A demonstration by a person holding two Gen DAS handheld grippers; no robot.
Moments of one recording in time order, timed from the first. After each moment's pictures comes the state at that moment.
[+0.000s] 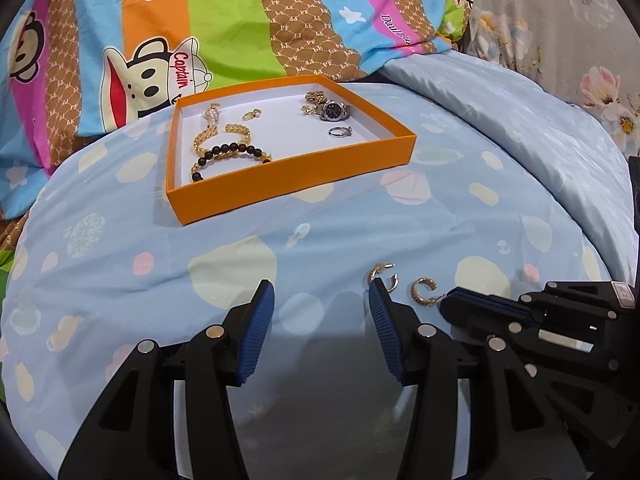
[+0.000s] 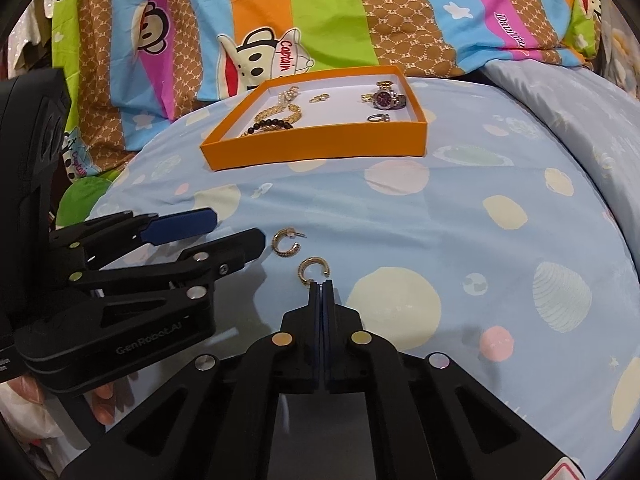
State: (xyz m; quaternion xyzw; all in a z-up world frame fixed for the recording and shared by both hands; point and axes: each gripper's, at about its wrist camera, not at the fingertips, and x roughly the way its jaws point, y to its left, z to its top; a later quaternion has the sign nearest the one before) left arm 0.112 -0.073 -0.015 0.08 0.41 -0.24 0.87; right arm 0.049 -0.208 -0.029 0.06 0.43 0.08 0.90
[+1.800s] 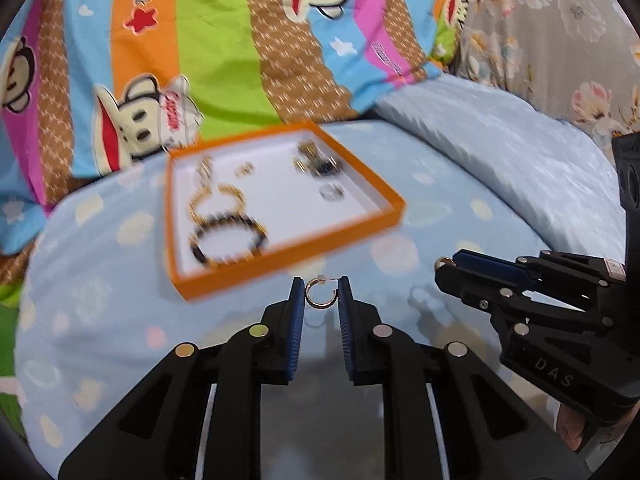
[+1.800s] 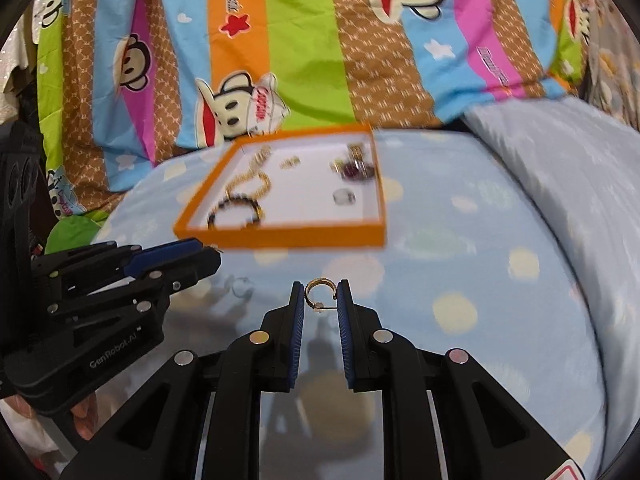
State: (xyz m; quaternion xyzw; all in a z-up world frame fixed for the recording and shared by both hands) left arm 0.145 -0.083 0.033 0.08 0.37 -0.26 0.89; right arm 0.093 -0.233 0.019 0.06 0.38 0.05 0.92
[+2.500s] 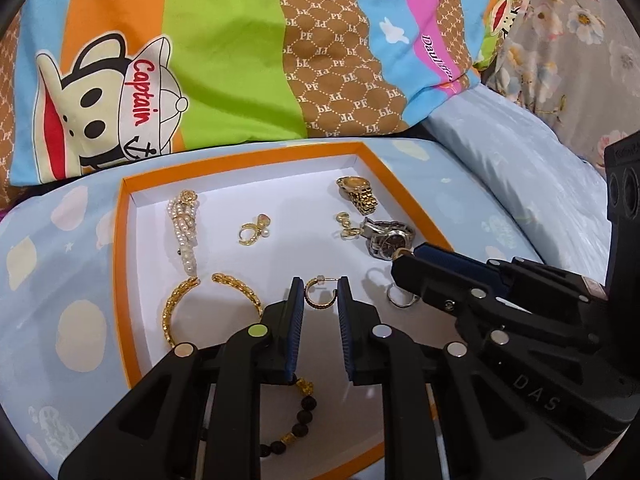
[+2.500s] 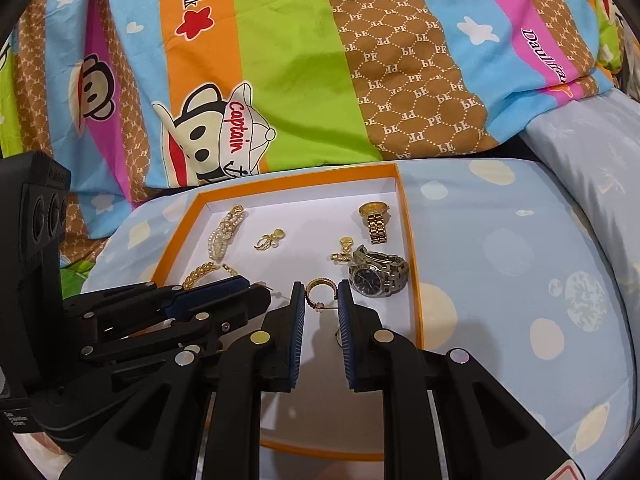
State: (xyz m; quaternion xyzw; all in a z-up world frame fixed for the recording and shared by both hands) left arm 0.296 -0.103 -0.003 0.02 0.44 -0.28 0.85; right arm 0.252 -0.241 -0.004 0.10 0.41 0.07 0.90
